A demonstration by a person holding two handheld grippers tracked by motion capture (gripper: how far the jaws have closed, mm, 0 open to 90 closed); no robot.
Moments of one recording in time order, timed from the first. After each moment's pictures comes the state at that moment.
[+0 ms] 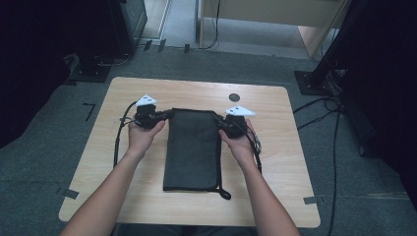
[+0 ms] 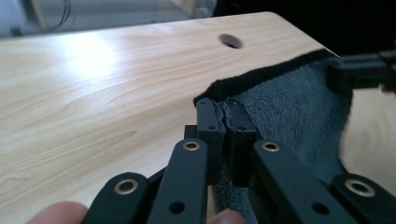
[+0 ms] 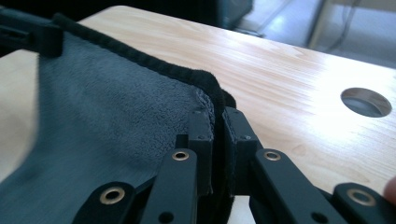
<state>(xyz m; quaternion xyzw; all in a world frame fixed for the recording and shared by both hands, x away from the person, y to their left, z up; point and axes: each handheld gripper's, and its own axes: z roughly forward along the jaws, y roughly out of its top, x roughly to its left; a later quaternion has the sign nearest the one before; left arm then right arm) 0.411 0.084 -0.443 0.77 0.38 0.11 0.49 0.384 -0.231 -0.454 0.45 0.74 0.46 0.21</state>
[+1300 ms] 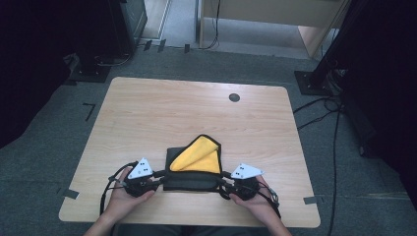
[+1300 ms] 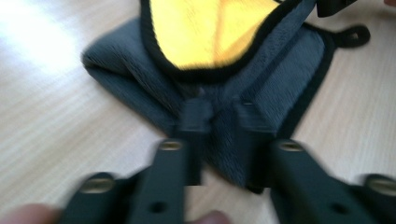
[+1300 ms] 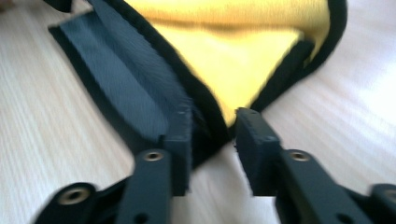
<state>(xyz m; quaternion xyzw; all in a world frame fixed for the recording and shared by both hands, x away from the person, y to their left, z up) 0.254 0.104 -0.502 0.86 0.27 0.06 0.44 0.231 -0.256 -0.508 0.35 0.83 0.42 0.13</state>
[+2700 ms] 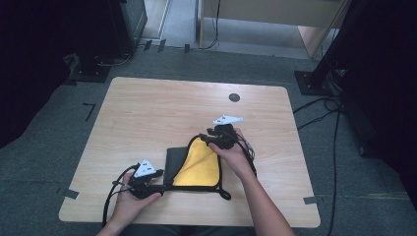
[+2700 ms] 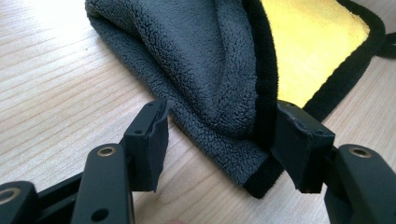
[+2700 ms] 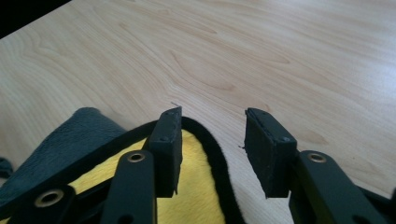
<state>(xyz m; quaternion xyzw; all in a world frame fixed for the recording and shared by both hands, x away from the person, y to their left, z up) 0.251 0.090 -0.516 0.83 0.37 0.07 0.41 0.373 -0.202 -0.470 0.42 0.79 0.43 0.11</state>
